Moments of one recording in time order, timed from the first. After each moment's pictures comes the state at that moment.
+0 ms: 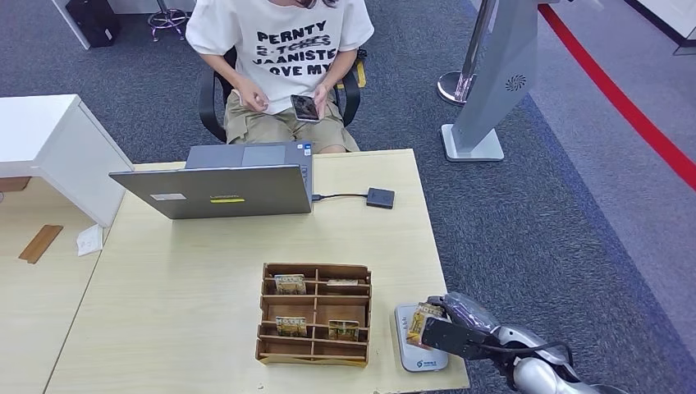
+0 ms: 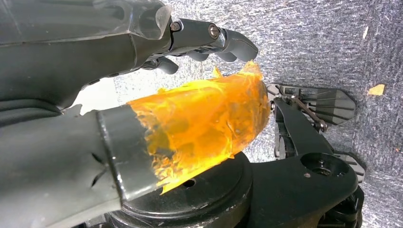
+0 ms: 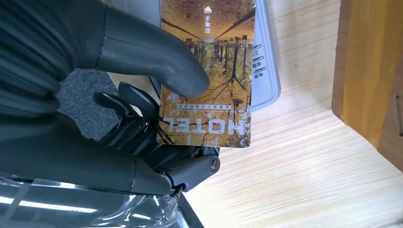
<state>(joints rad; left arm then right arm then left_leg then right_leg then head) -0.07 0.00 -0.78 -0.17 0.90 0.08 0.18 -0.07 -0.48 0.61 -1.49 0.29 0.20 -0.03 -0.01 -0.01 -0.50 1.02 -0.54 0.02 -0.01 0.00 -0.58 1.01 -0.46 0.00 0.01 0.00</state>
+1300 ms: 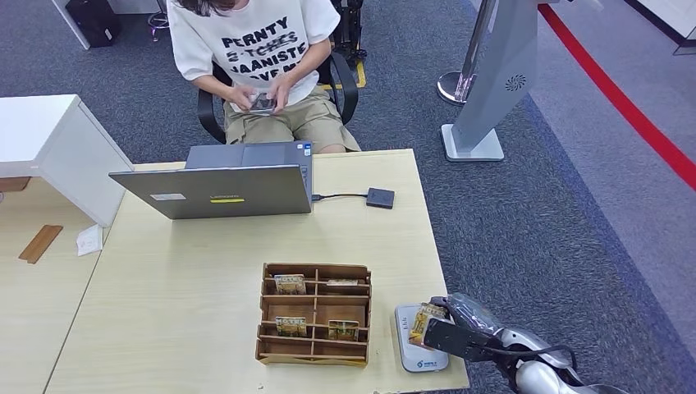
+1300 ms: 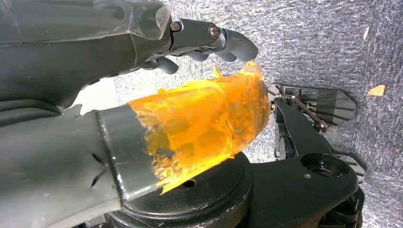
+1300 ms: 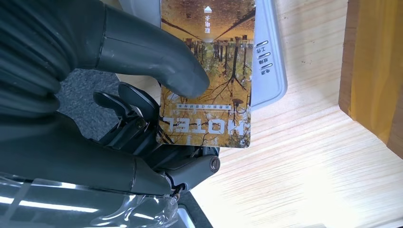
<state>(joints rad) -0.07 0.00 -0.78 -0.17 0.91 0.08 0.18 -0.05 -0.48 0.59 -1.51 0.30 0.19 -0.03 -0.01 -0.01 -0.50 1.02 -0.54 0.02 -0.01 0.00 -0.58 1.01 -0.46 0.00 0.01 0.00</state>
